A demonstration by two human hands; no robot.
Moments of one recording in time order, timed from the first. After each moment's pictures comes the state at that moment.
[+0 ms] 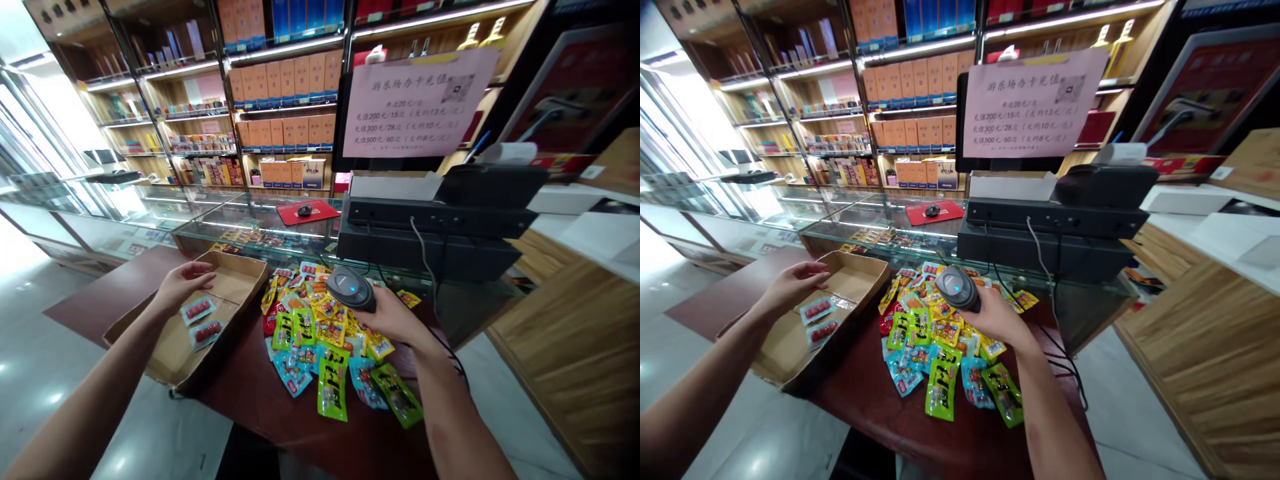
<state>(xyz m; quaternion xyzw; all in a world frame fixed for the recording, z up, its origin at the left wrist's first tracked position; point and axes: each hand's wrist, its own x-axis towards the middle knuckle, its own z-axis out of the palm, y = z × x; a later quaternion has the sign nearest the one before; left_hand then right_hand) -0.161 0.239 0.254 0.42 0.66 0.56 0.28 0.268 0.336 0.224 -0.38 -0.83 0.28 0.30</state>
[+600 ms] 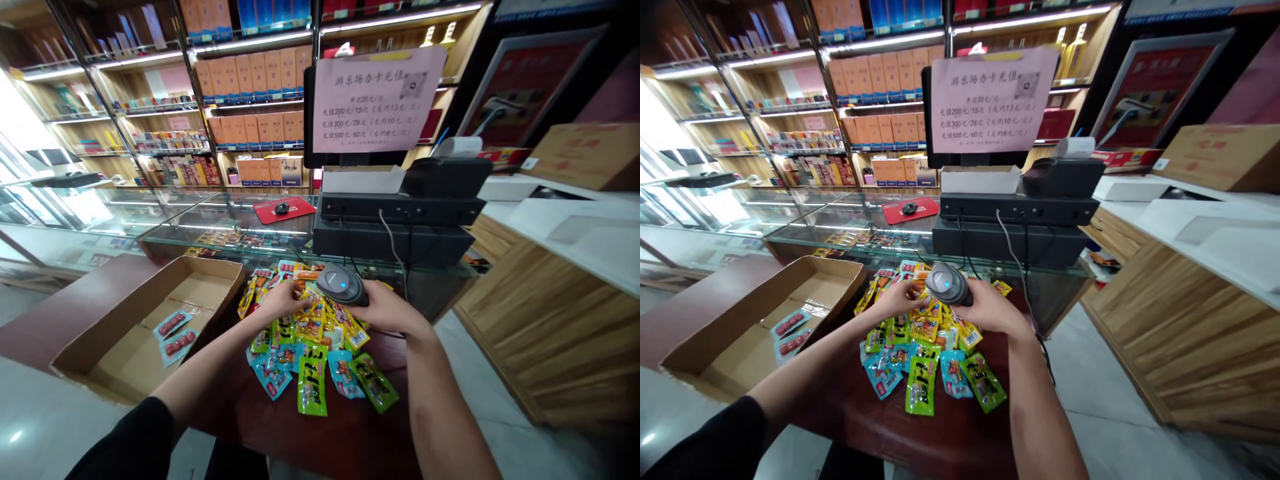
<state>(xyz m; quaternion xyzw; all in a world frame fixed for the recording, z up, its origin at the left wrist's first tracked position) 0.048 0.347 0.166 0.70 0.64 0.24 0.22 0.306 0.337 0.234 -0.38 -0.83 0.31 0.27</state>
